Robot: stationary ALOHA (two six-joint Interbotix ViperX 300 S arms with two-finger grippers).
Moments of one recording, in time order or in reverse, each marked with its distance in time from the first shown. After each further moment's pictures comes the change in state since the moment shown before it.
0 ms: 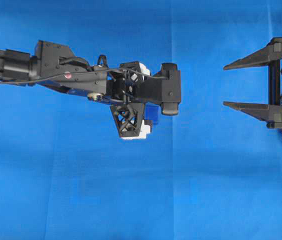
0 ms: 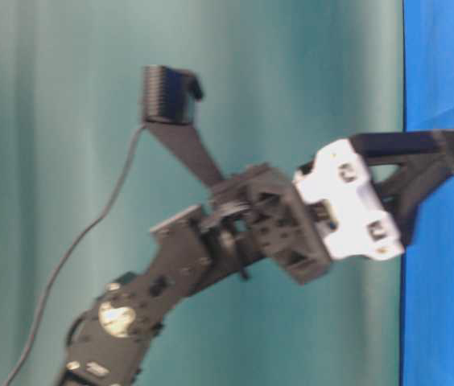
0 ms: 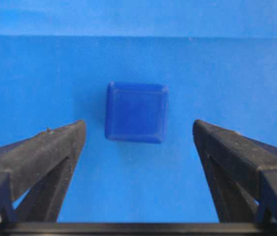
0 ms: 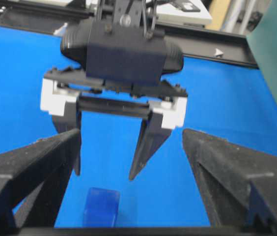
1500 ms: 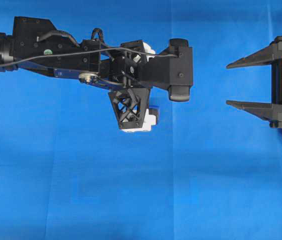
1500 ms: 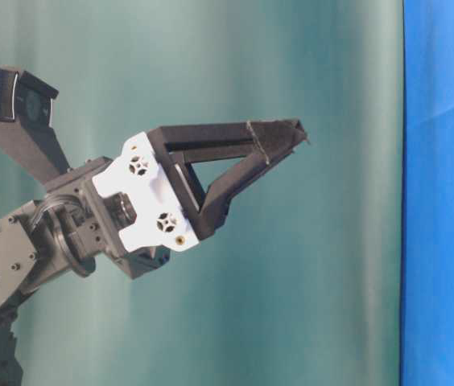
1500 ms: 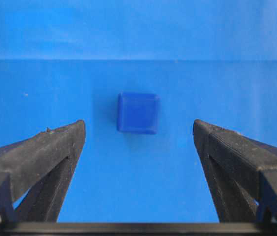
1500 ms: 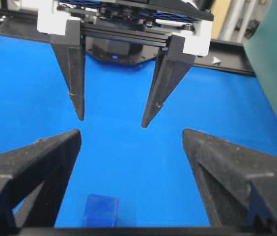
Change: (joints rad) left arm 0.000 -0.110 -0.207 0.000 0.287 0.005; right arm -0.002 -0.026 0.000 0.000 0.000 0.000
